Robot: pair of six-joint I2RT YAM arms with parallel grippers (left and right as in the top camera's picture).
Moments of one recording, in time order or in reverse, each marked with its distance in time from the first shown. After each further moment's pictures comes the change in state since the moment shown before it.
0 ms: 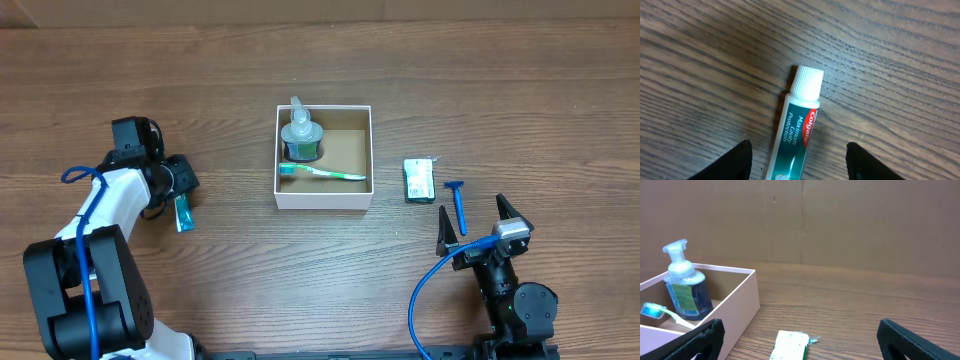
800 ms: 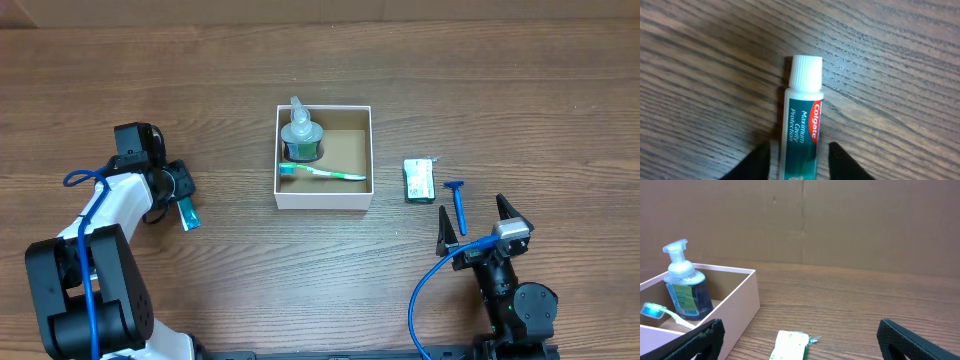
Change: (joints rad) left arm 0.000 0.000 -0.038 0.030 -0.019 0.024; right arm 0.000 0.000 0.000 0.000 0.000 0.000
